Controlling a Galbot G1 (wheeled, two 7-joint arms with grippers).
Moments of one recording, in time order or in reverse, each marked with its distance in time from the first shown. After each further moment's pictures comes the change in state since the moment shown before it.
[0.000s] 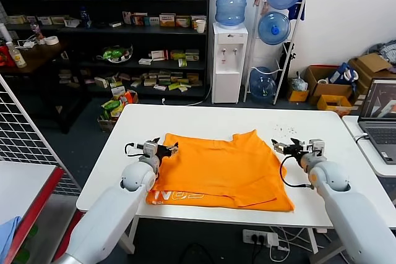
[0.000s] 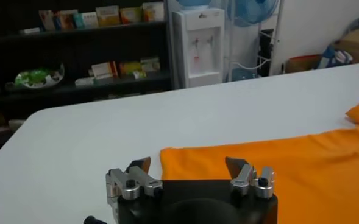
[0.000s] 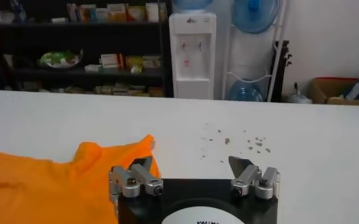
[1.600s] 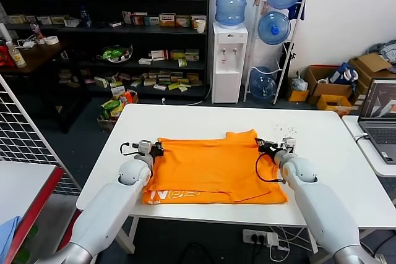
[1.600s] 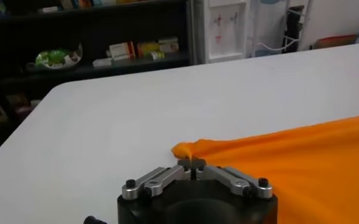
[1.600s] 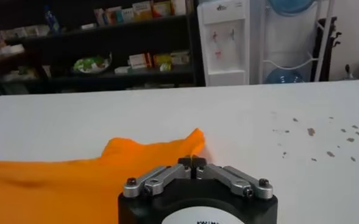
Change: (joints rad) left arm -0.038 -0.003 -0.017 0.136 0.006 -0.030 0.018; right arm 0.064 0.124 -0.055 -0.105 -0.005 0.080 -0.044
